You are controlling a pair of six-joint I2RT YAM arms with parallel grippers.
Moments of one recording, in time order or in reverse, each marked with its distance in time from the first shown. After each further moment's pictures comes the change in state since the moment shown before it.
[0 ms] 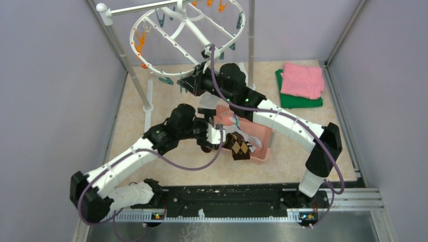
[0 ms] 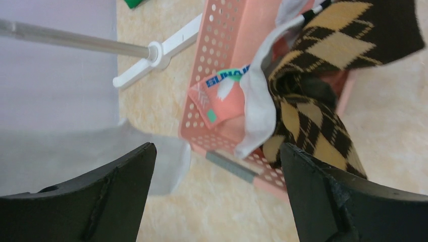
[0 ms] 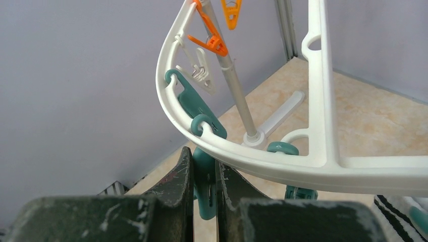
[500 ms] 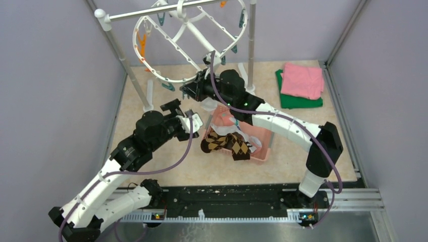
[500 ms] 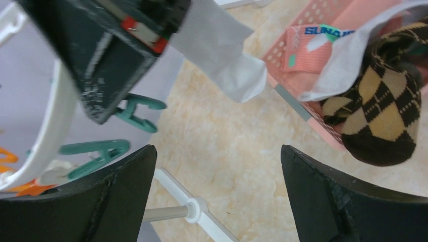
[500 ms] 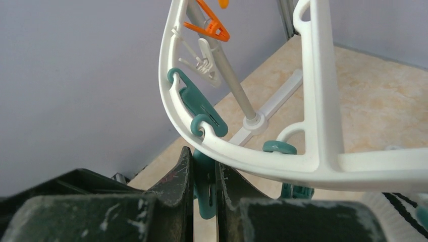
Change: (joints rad) left arm 0.059 -0.416 -0.012 -0.174 -0.357 -0.245; right arm -0.005 -0.004 -0.101 0.050 -0.014 0.050
